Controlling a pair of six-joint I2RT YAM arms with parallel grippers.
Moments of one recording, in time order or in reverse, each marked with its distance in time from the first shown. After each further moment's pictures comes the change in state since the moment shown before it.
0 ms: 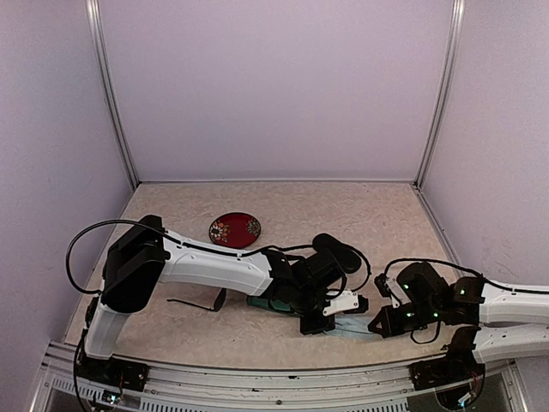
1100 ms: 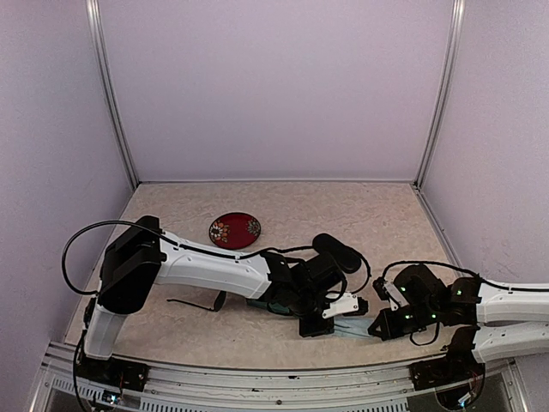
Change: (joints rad) left arm -0.018 -0.019 -0.022 0.000 -0.040 -0.003; right arm 0.011 0.035 -0.005 0.001 -0.002 0.002
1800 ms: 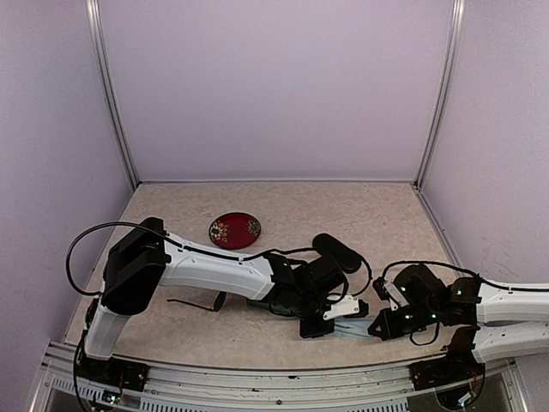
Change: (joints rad) left arm -0.003 0.023 0.021 -0.014 -0.007 0.015; right arm 0.000 0.000 0.000 0.002 -0.001 0.000
